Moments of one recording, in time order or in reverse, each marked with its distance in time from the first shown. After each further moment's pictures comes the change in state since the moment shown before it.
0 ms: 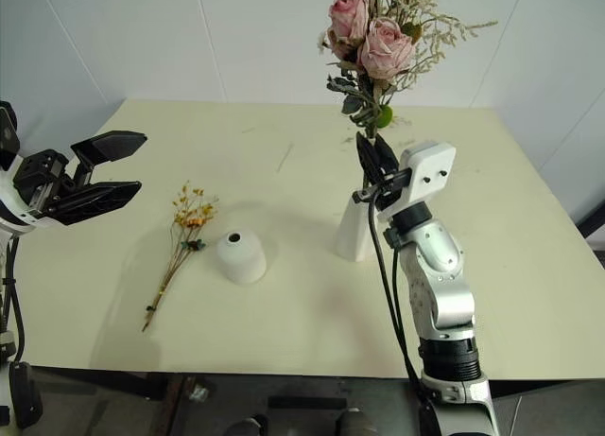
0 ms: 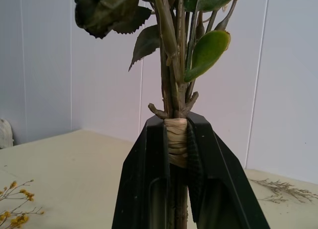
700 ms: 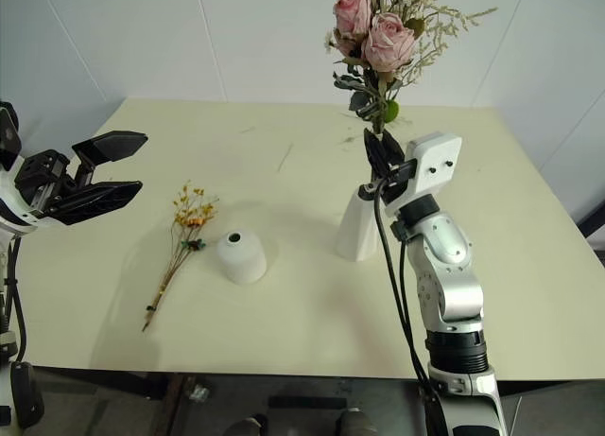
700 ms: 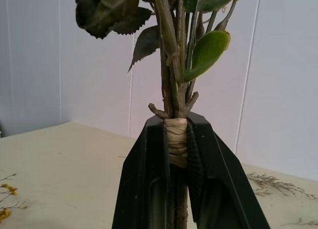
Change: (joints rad) left arm 0.000 -0.006 0.000 0.000 0.000 0.000 0.003; right arm -0.031 -0.029 -0.031 0.039 -0.004 0.017 -0.001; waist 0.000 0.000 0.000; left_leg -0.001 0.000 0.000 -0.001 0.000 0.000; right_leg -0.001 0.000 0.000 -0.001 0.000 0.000
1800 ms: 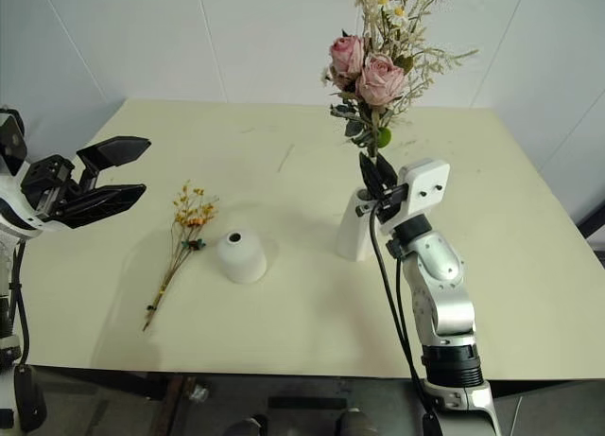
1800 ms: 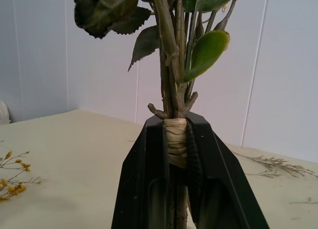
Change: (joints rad) left arm 0.020 -0.026 0.001 -0.003 -0.001 -0.003 0.013; right arm 0.085 0.030 0.044 0.027 -0.034 -0.072 0.036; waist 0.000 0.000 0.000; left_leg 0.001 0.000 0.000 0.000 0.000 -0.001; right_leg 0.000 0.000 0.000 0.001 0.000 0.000
